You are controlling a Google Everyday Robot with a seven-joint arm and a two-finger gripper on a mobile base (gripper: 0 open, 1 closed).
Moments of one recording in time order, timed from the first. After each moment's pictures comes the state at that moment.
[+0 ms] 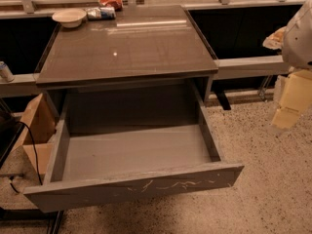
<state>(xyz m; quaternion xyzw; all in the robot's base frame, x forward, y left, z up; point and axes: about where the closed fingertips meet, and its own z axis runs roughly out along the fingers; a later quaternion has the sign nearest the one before) 0.438 -0.216 0.977 -0.60 0.78 -0.04 0.16</state>
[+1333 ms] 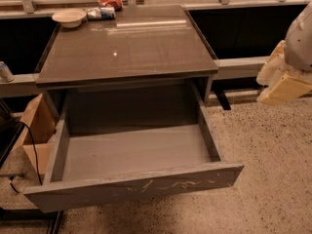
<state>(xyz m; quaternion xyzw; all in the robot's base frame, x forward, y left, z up) 0.436 -0.217 0.976 -0.60 0.78 -0.04 0.16</state>
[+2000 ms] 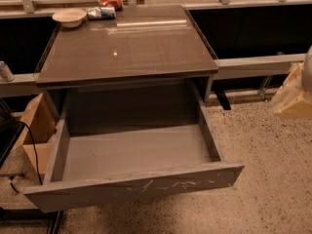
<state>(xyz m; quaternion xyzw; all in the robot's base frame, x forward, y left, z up) 0.404 -0.239 0.962 -0.57 0.80 -0.05 0.17</state>
